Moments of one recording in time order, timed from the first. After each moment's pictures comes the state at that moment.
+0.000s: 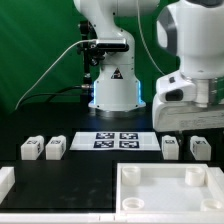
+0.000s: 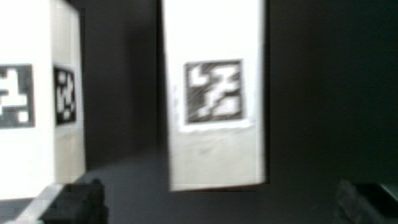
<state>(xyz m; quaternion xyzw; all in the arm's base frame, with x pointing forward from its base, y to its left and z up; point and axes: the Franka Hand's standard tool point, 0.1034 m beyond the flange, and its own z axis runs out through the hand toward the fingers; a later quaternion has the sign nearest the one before) 0.414 0.175 0.039 -0.98 0.03 0.19 0.05</state>
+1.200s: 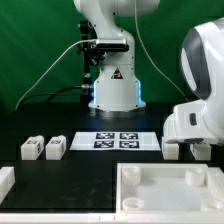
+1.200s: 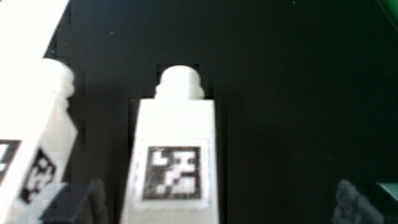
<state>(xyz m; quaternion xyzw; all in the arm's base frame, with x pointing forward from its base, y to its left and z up) 0.393 0.185 0.020 -0.89 0.00 0.45 0.04</state>
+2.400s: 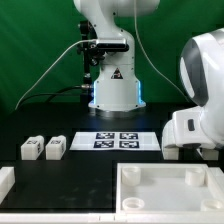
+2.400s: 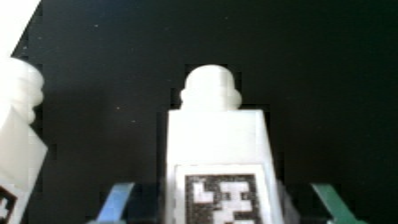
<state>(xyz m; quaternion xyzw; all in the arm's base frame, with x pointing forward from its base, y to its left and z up) 0.381 0.187 0.009 -0.89 0.00 0.45 0.04</state>
